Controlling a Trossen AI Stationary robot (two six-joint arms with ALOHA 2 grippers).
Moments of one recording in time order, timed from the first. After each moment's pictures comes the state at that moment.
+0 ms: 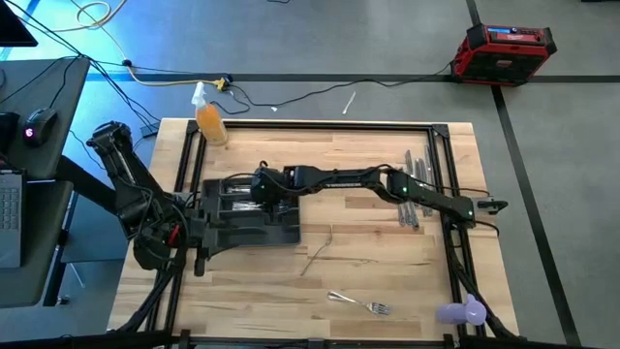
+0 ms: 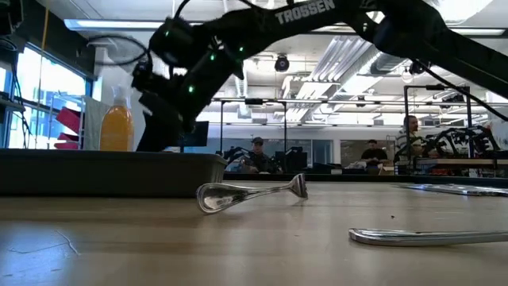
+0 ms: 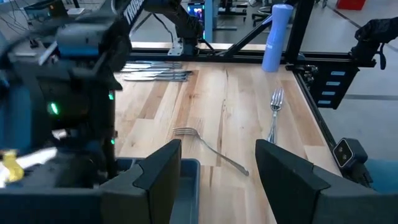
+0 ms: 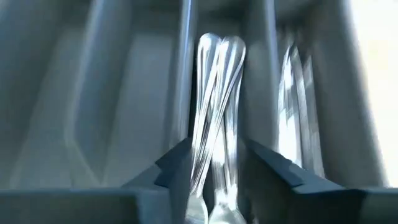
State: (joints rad) left arm -0.99 0.91 0.81 -0.53 -1.00 -0.55; right arm -0.07 2.59 2.35 -0.64 -0.08 -0.21
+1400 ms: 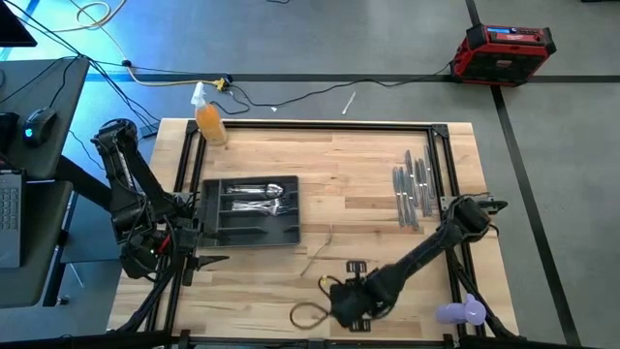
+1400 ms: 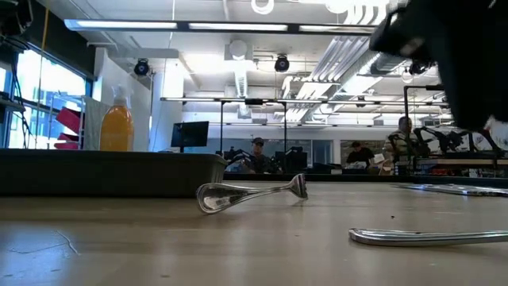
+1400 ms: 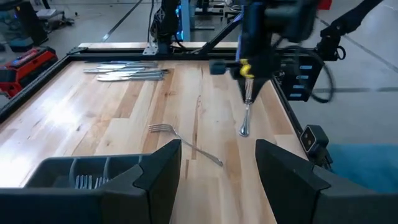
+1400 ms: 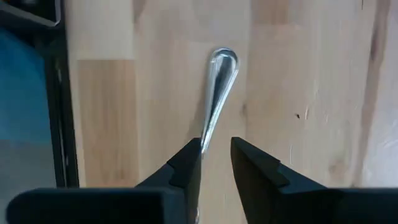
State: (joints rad) left arm -1.11 0.93 0.81 -0.53 -1.02 -0.57; right arm 0.63 2.05 1.59 -0.90 0.06 0.62
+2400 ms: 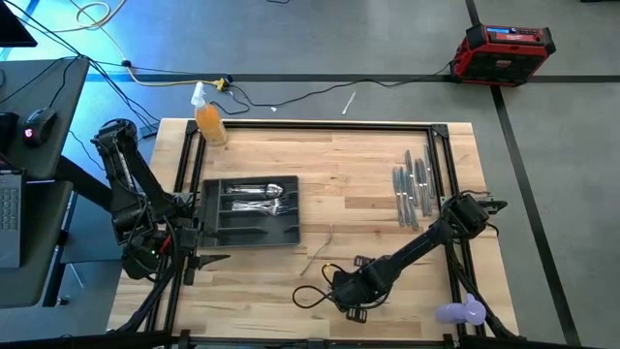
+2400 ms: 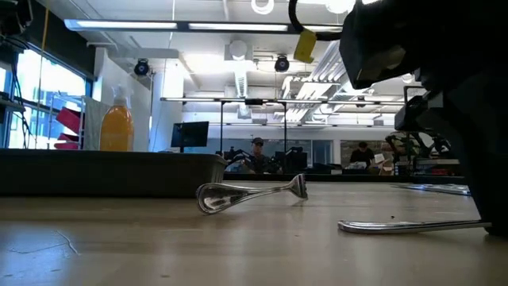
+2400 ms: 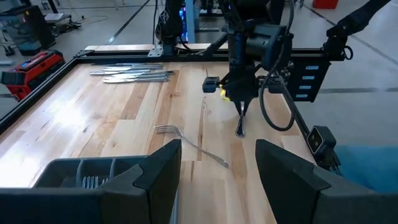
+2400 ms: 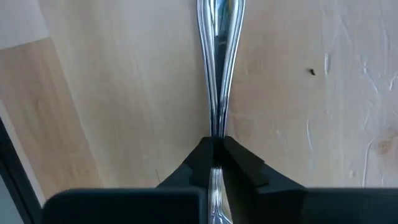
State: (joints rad) left arm -1.11 0.93 0.81 -0.54 -1.04 -0.58; right arm 0.59 2.07 1.41 -0.74 -0.07 0.78
